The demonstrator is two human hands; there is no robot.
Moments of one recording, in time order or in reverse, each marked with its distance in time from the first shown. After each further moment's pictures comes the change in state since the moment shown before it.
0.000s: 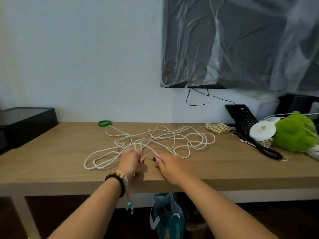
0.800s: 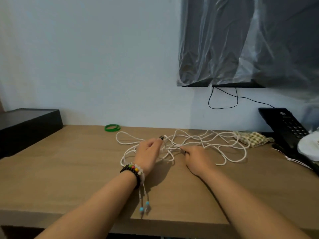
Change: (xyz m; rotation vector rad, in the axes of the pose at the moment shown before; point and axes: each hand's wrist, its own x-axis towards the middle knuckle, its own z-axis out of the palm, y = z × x) left_hand 0.090 0.013 0.024 0.295 -0.012 0.433; right_hand 0.130 0.096 0.031 0.000 0.153 0.123
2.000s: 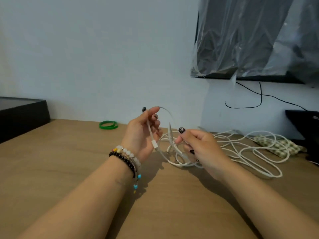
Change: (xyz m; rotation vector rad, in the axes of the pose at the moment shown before) left_hand 0.070 0.008 -0.017 -1.025 -0.017 -0.288; right_hand 0.021 -0.057 -0.032 0.991 -0.148 0.054
